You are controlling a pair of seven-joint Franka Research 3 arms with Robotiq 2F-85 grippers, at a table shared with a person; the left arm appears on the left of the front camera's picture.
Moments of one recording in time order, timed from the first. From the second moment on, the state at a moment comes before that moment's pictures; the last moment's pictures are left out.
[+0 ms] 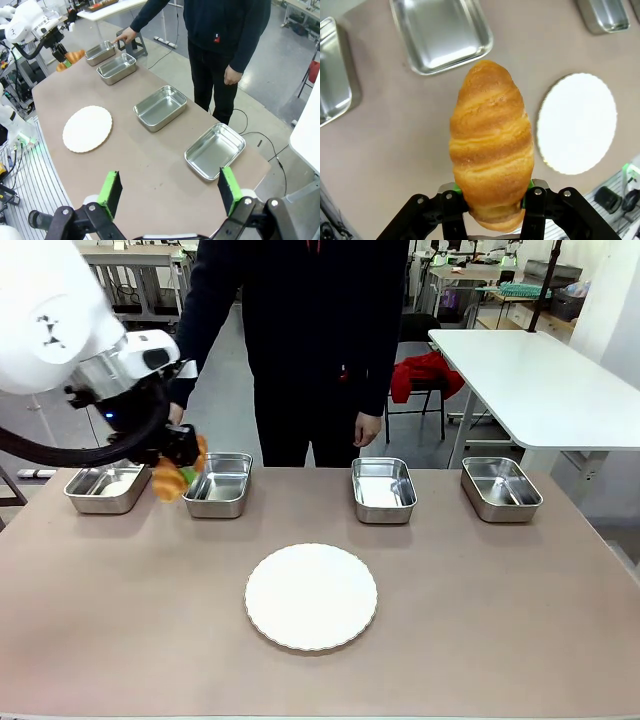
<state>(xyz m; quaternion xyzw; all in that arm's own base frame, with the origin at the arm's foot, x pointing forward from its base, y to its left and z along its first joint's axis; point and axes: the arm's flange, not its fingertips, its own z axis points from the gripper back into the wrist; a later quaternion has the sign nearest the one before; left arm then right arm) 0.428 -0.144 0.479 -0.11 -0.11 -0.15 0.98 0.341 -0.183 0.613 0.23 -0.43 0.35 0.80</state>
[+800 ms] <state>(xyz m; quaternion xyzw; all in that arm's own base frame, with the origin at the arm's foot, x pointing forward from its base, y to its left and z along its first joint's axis) 0.475 -0.076 0.480 -0.11 -0.12 -0.12 0.98 0.342 -0.183 0.613 0.23 -0.43 0.35 0.80</state>
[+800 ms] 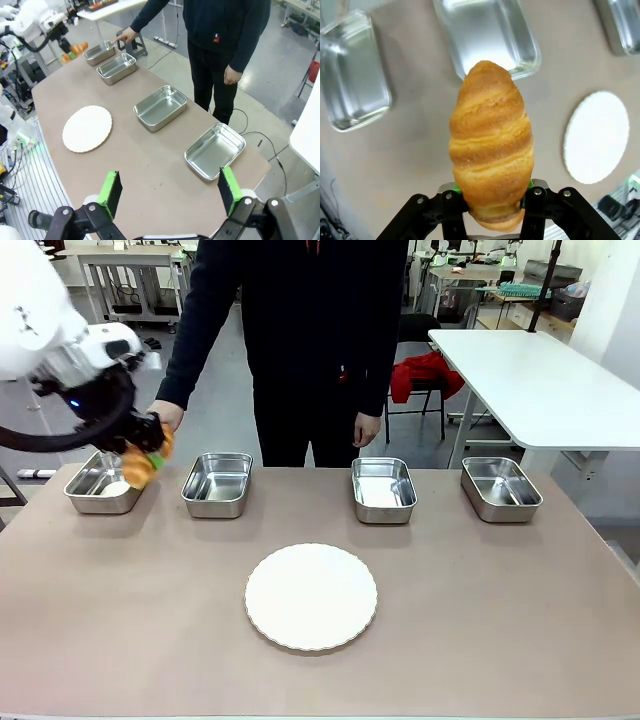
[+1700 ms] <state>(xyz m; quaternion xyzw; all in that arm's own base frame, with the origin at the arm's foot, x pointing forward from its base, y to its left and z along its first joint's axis) 0.594 0.040 0.391 -0.08 -0.07 -0.13 0.99 0.342 -0.184 0.613 0.23 -0.43 0.35 0.80</state>
